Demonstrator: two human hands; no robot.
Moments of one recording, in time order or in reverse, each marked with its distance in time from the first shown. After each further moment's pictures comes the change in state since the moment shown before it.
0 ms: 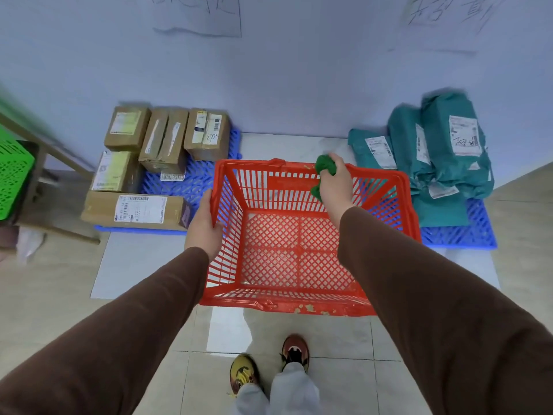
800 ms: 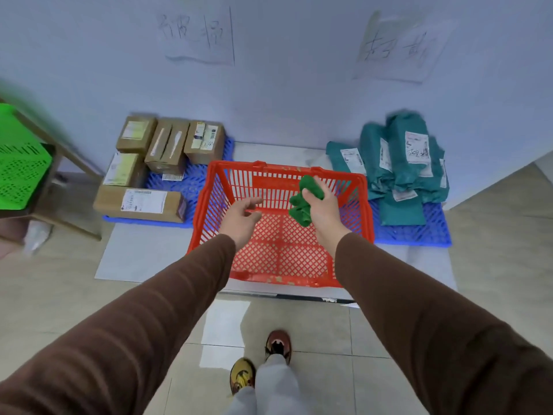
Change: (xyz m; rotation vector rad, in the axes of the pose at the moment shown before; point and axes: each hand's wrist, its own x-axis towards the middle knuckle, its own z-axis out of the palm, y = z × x) left_hand -0.084 0.092 0.042 -0.252 -0.136 0.078; right_hand -0.106 -0.008 -0.074 0.406 -0.189 0.131
